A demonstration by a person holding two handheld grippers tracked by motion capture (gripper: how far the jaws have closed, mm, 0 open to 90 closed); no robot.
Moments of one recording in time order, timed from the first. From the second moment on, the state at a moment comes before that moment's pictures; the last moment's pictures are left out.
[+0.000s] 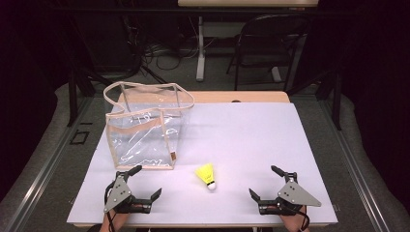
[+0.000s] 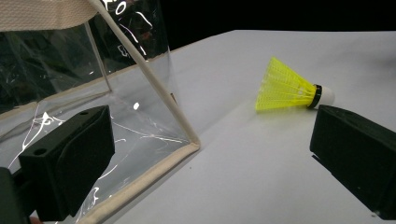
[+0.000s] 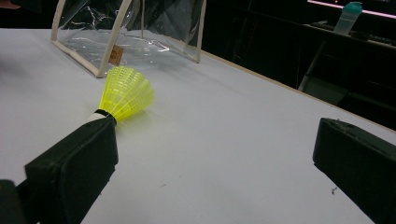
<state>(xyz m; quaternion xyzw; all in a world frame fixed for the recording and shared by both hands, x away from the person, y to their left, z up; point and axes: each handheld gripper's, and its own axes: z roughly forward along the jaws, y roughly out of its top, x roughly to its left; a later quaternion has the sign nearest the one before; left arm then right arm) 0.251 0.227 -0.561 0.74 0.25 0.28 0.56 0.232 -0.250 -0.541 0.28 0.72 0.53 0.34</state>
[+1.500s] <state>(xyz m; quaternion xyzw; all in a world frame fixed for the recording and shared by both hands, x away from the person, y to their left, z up) 0.253 0.227 -0.561 0.74 0.25 0.28 0.56 0.240 -0.212 -0.533 0.32 0.76 0.48 0.30</state>
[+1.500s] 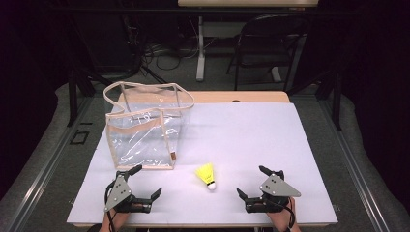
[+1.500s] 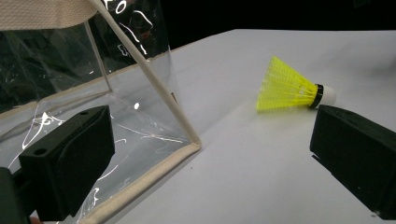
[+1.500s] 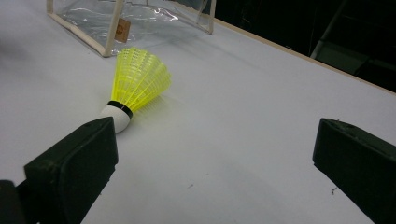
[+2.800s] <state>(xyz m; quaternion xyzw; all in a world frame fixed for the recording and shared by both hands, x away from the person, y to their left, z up) 0.251 0.229 -0.560 0.74 0.25 0.28 0.56 0.260 -0.148 -0.531 0.35 0.79 0.44 0.23</state>
